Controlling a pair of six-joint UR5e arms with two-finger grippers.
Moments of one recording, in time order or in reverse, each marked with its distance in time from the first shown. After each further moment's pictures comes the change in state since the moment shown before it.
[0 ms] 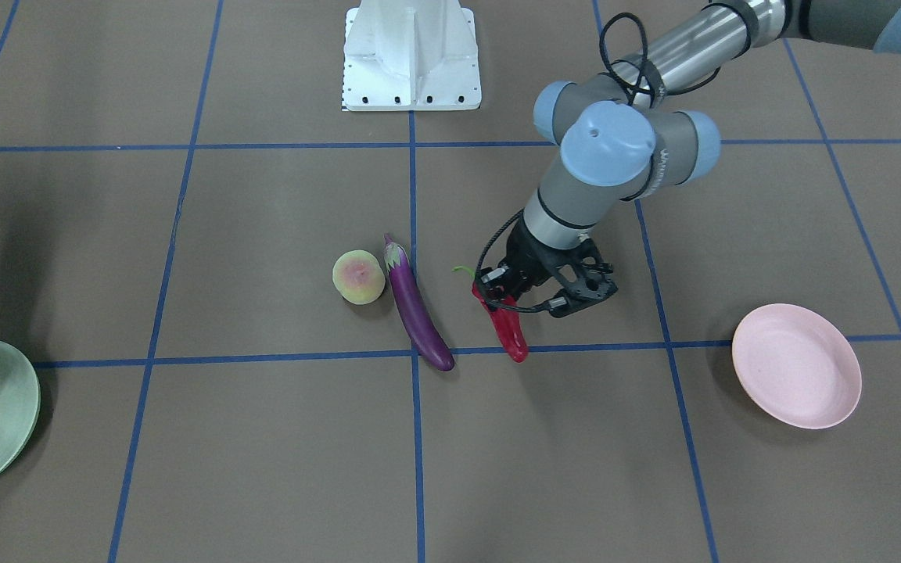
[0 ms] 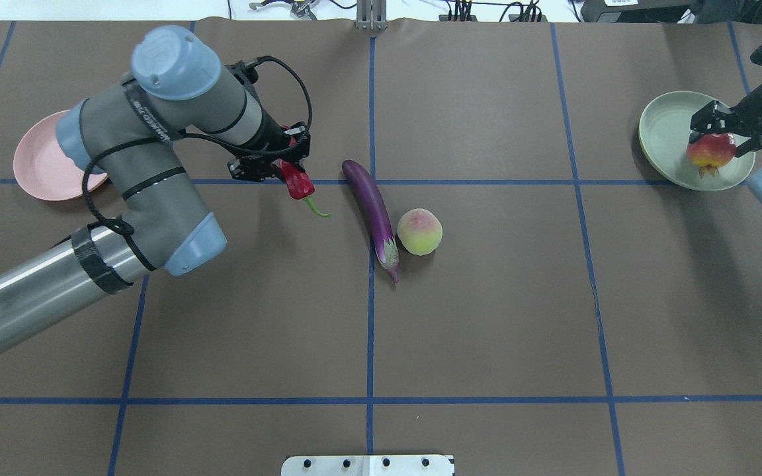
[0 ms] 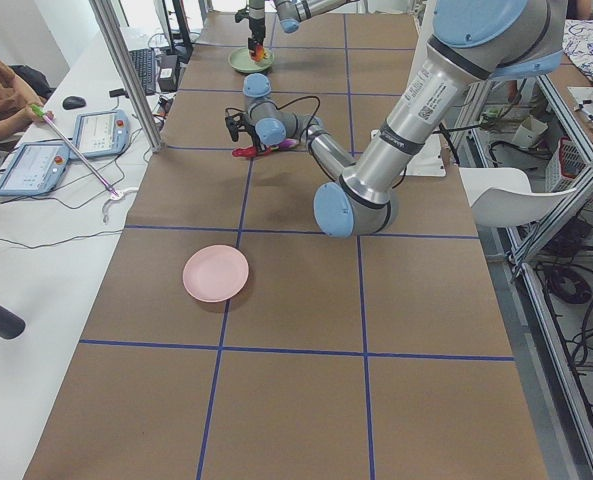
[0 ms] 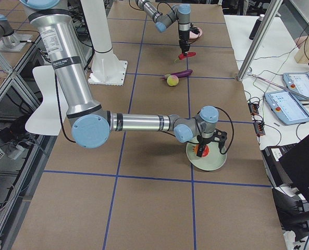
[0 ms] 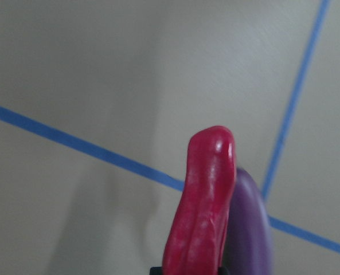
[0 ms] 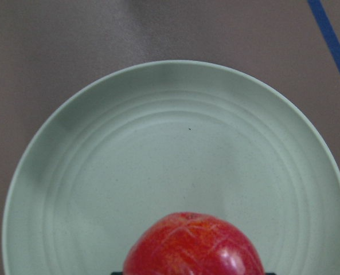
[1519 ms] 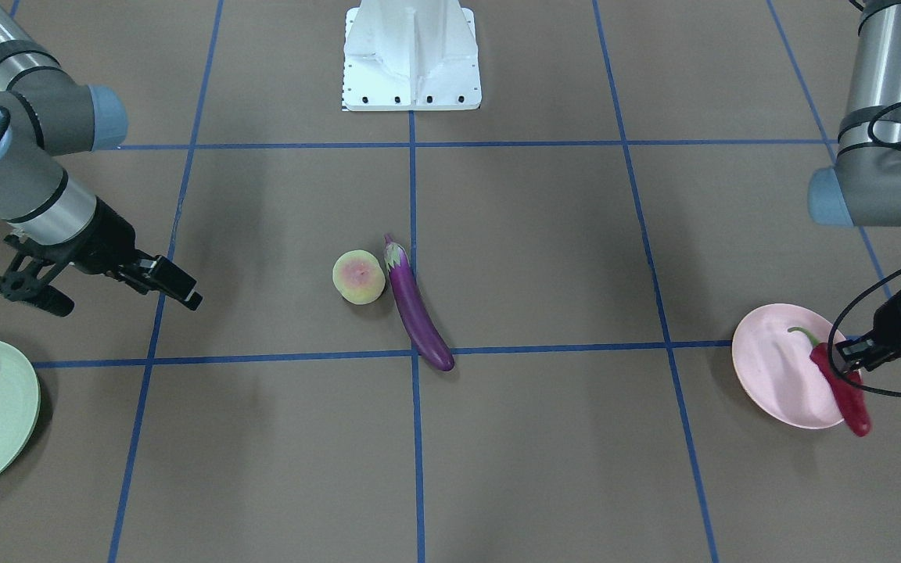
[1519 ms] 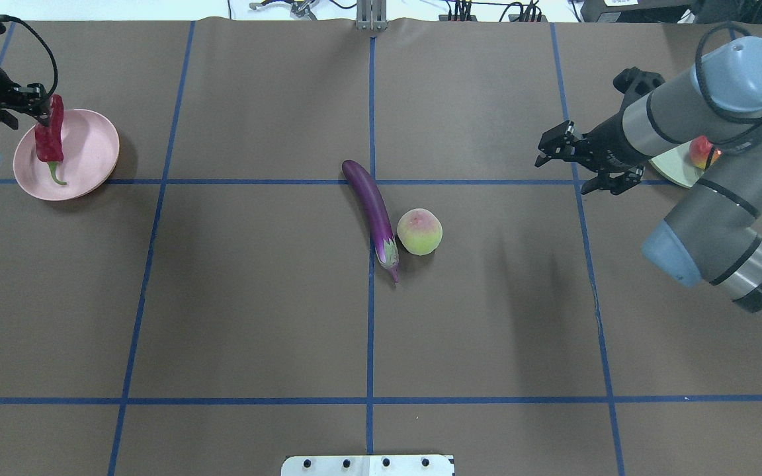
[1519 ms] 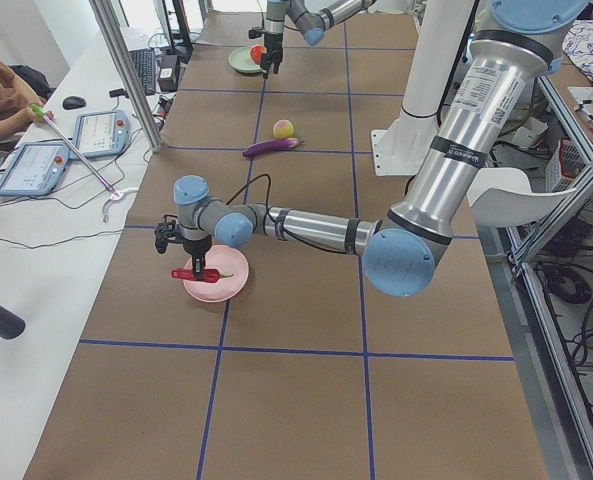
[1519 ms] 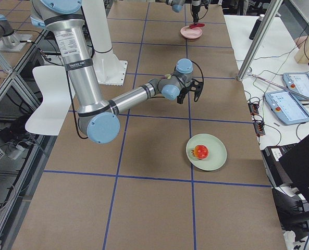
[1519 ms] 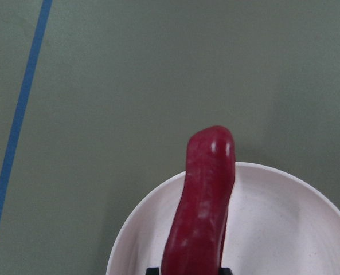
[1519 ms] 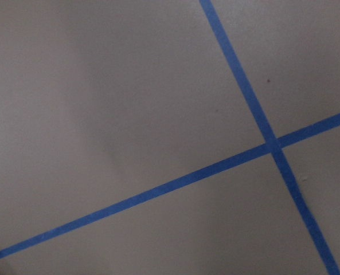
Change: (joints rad) left arm -0.401 0.237 0.241 0.007 -0.081 0.810; right arm -0.336 0.019 0.481 -0.002 -0.041 0.637
